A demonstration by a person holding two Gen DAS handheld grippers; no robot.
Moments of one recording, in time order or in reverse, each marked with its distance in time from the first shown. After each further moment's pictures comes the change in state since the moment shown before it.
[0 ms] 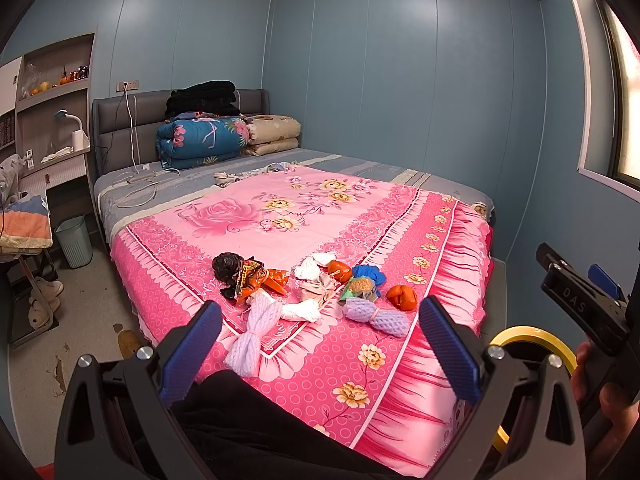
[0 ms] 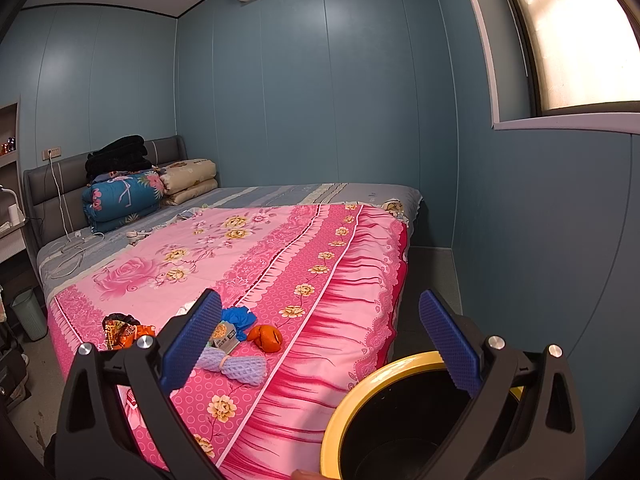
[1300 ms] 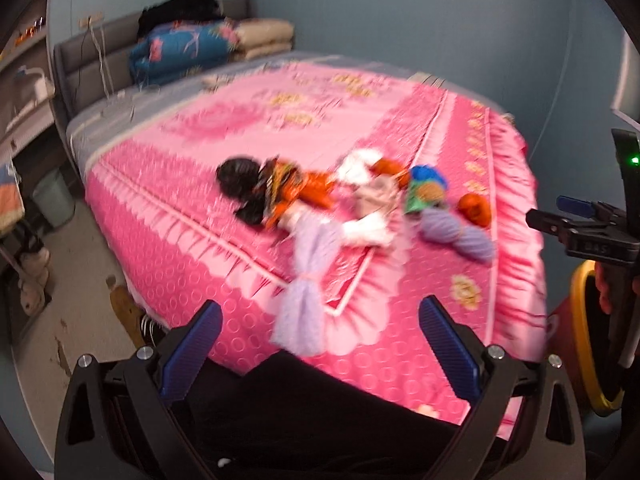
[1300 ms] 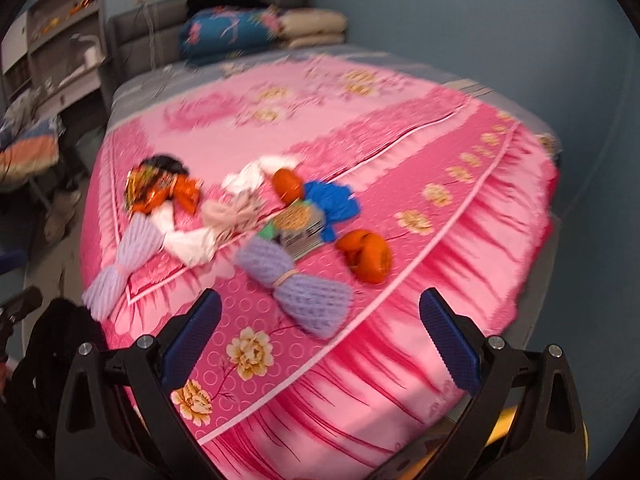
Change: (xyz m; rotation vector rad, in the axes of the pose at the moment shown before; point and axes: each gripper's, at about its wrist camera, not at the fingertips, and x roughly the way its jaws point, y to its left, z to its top) left arm 0.161 0.101 -0.047 0.039 0.392 -0.032; right arm 0.200 0.109 -0.060 -0.391 0.538 0.401
